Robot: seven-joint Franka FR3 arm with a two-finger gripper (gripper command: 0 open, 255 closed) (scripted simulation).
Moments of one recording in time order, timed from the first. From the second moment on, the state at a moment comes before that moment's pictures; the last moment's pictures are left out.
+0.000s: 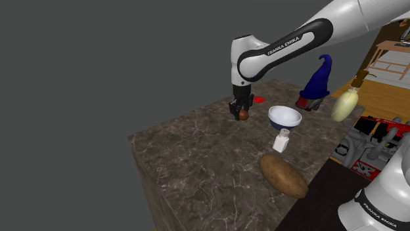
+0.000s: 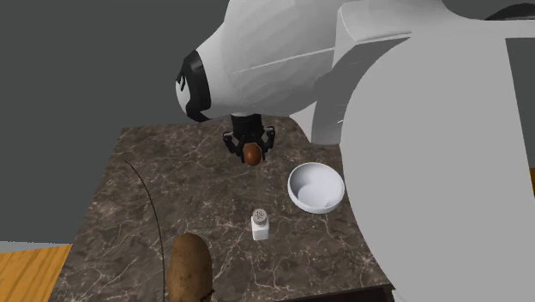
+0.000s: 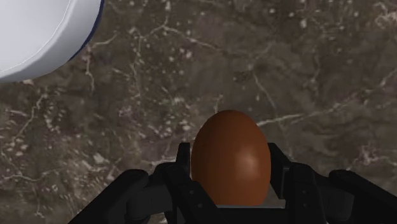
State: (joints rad) arm 0.03 0.14 0.13 -2.07 -0.08 2.08 0.21
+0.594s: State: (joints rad) arm 0.03 0.09 0.13 -2.00 -0.07 1.97 0.20
